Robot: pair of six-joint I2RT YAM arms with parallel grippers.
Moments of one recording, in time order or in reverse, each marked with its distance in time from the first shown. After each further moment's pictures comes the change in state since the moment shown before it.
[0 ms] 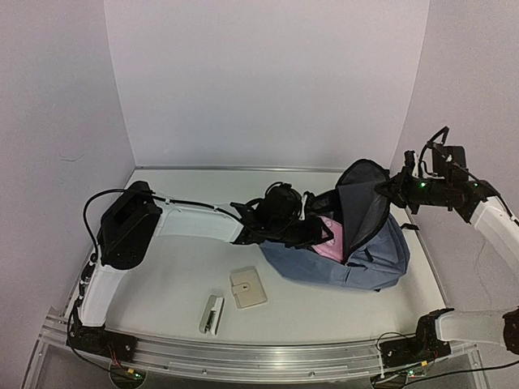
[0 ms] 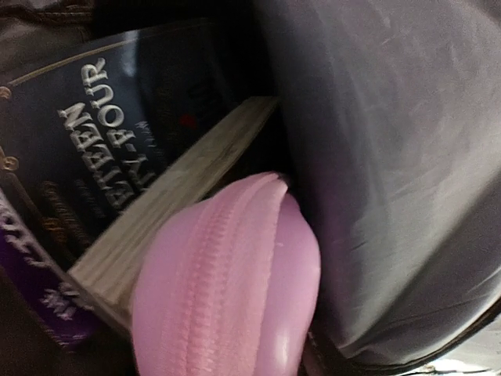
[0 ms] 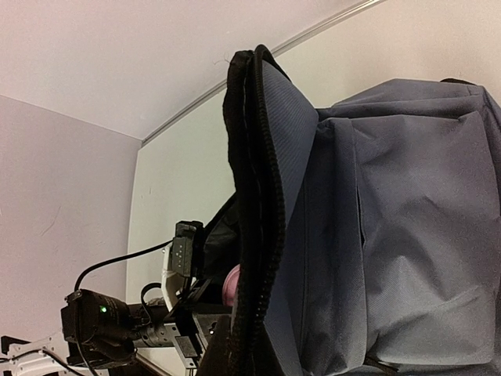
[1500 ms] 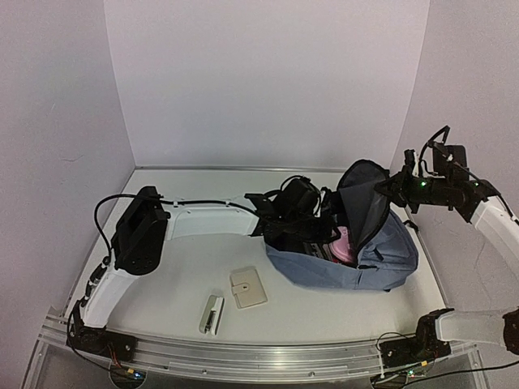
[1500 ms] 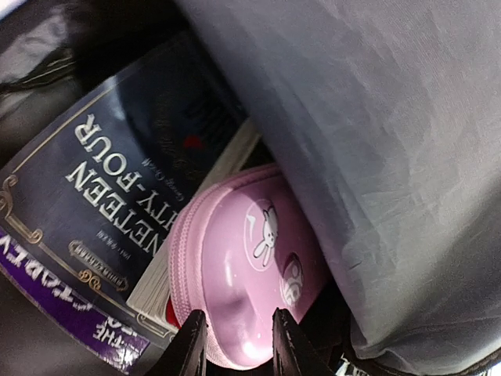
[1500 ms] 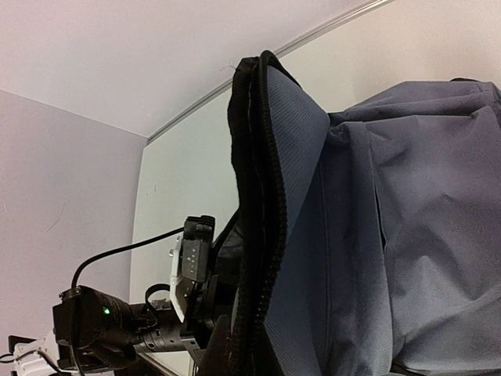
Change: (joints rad) left arm -0.032 0.092 0.279 -0.291 -0.060 0.202; right arm 0.000 -0.002 0.006 0.000 -0.016 -0.001
